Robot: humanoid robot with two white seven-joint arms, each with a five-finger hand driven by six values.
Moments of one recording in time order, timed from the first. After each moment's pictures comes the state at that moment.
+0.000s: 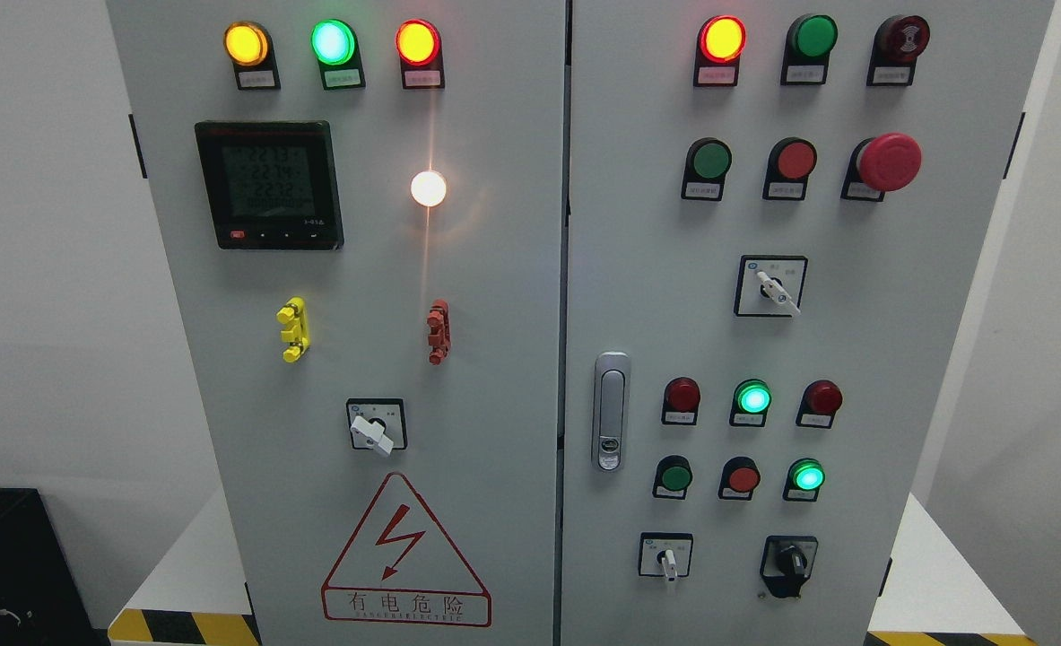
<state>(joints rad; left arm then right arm) 0.04 -0.10 -0.07 -0.08 0.08 -0.11 0.18 0.17 0.11 0.01 -1.03 1.04 -0.01 -0.10</state>
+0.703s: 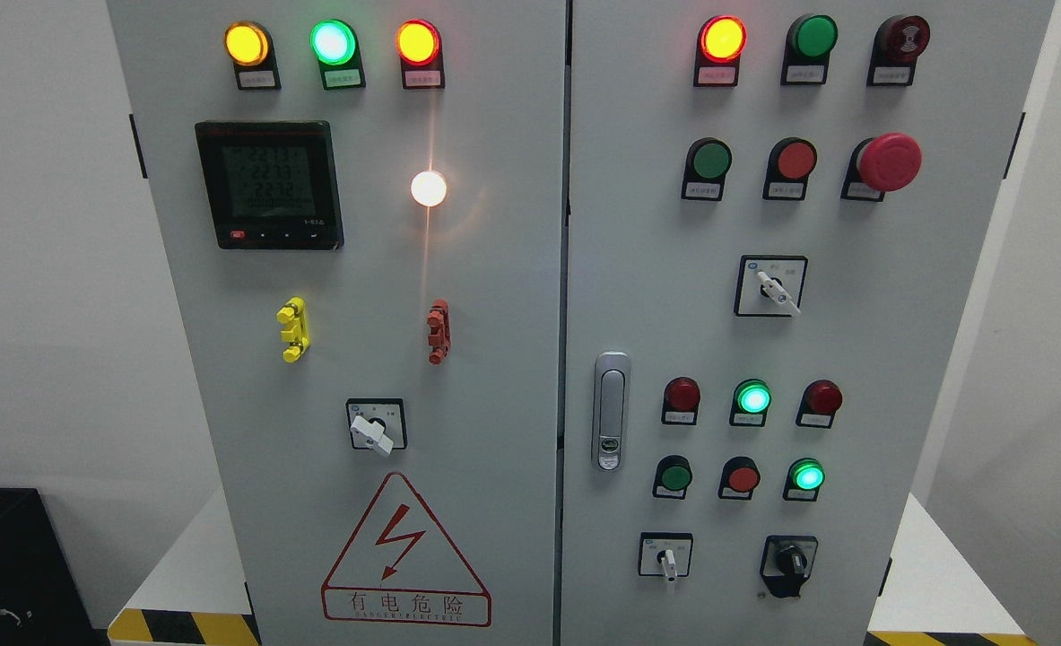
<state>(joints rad) 0.04 -0.10 -0.07 -0.08 0.08 -0.11 0.18 0.18 0.12 -0.03 -1.43 1.20 0.08 -0.11</state>
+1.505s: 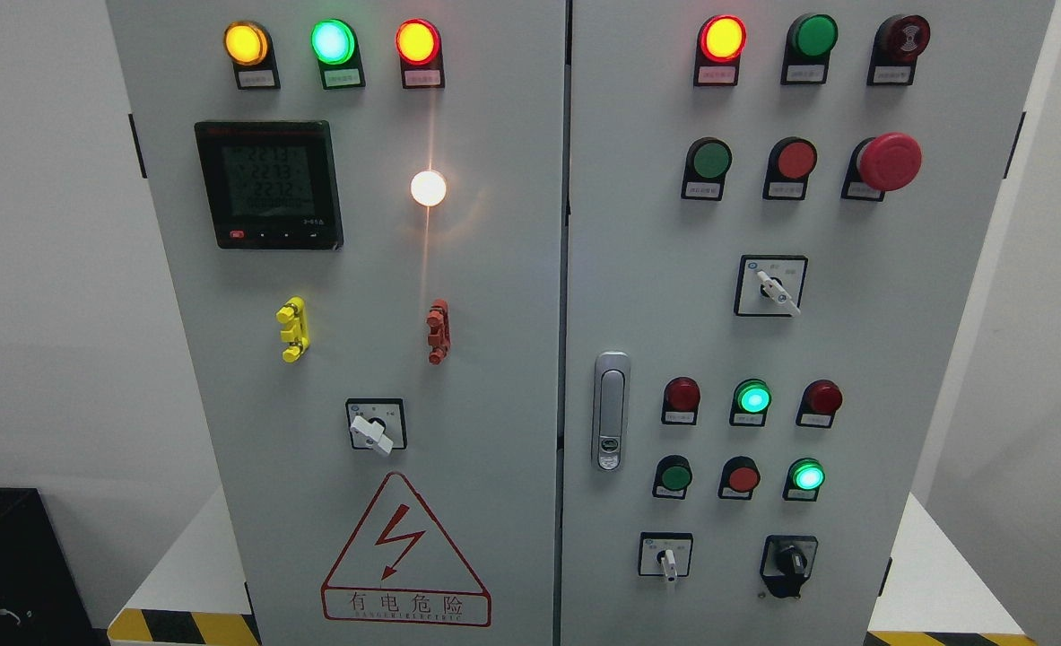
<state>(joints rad) 0.04 -0.10 -0.07 -0.08 0.08 -0.11 0.18 0.09 0.12 -0.04 -1.70 1.32 0.20 0.02</state>
